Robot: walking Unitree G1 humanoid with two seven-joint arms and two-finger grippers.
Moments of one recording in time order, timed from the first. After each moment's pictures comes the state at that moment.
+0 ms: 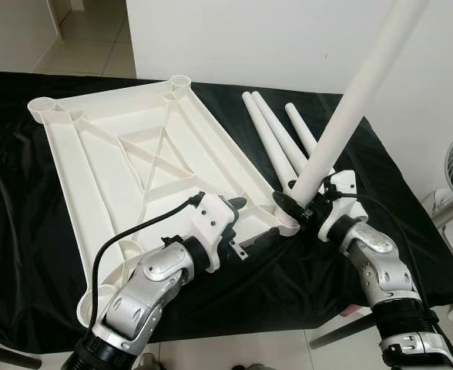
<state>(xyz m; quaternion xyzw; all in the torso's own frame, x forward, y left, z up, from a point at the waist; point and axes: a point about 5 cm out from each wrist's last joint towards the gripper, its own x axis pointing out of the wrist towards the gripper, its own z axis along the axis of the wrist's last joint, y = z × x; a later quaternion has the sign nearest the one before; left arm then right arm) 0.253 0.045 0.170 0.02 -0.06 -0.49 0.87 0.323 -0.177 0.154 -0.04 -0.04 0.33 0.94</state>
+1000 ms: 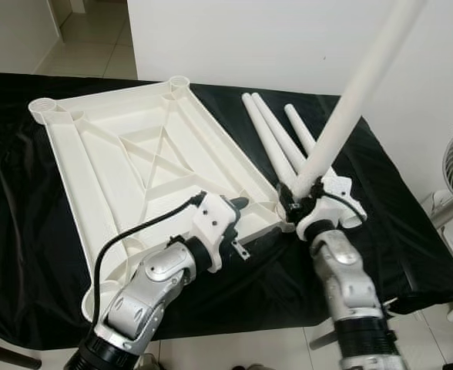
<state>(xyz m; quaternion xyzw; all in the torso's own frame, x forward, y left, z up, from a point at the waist) 0.252 0.042 0.171 0.02 -0.06 -0.49 0.87 0.312 -0.142 0.151 0.04 -0.05 0.00 1.00</state>
